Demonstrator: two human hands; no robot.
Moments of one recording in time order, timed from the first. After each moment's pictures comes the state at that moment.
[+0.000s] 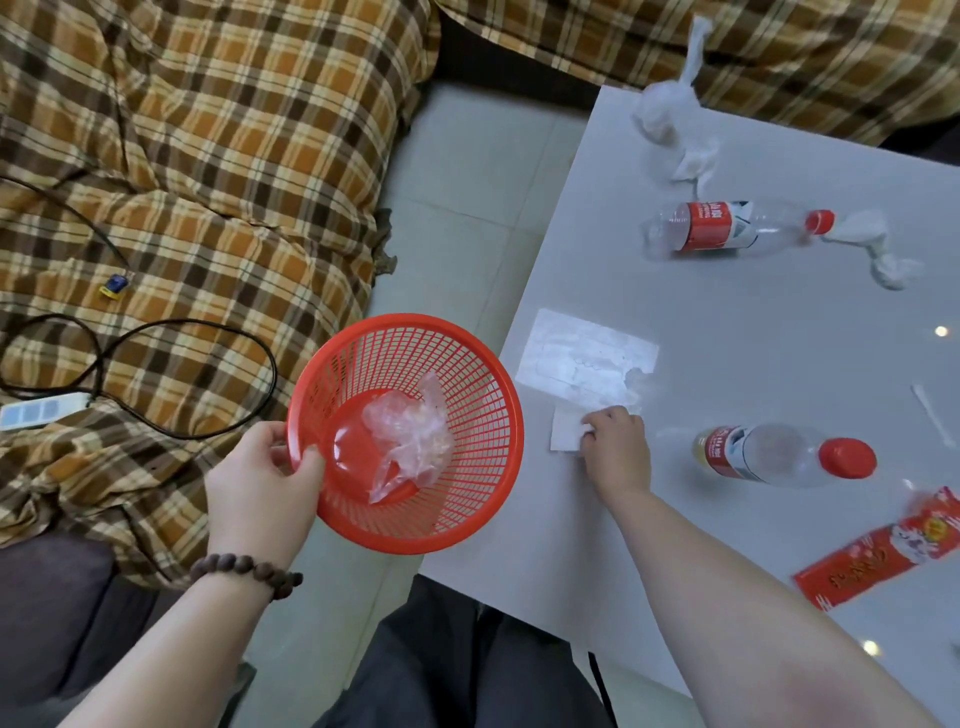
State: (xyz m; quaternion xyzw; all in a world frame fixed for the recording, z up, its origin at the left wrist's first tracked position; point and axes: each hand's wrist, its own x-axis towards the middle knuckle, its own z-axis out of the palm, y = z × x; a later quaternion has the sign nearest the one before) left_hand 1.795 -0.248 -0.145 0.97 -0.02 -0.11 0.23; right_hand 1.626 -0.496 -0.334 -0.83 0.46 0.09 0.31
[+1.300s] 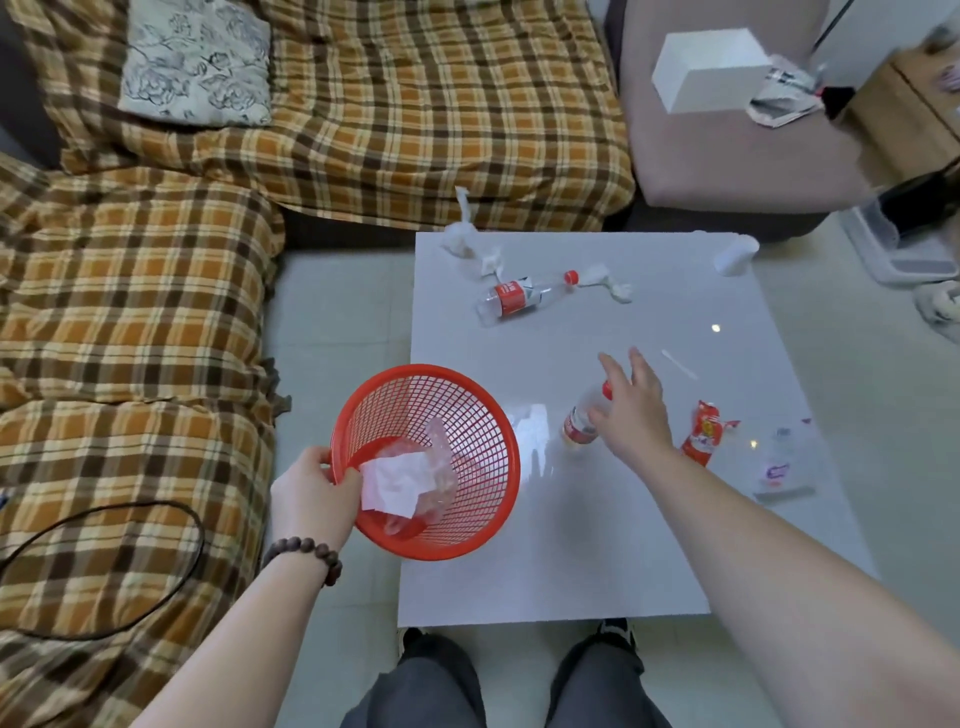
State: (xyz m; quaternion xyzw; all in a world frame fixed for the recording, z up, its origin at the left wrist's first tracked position) left_hand 1.774 -0.290 -0.094 0.91 -0.19 -0.22 0.30; right_hand 1.523 -0.522 -0.123 -0.77 0.59 -0.03 0.22
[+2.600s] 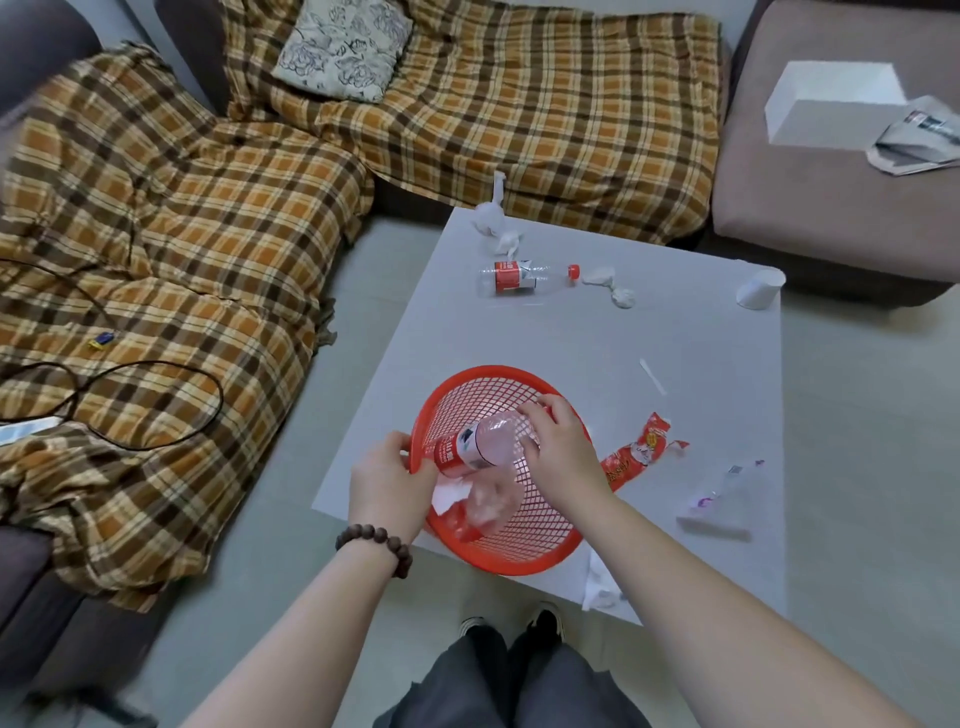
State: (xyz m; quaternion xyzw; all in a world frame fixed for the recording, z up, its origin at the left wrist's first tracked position) left_hand 1.474 -0.338 -0.061 0.91 -0.13 -0.18 0.36; right_hand 1.373 -0.498 -0.106 -0.88 0.32 -0.06 0.35
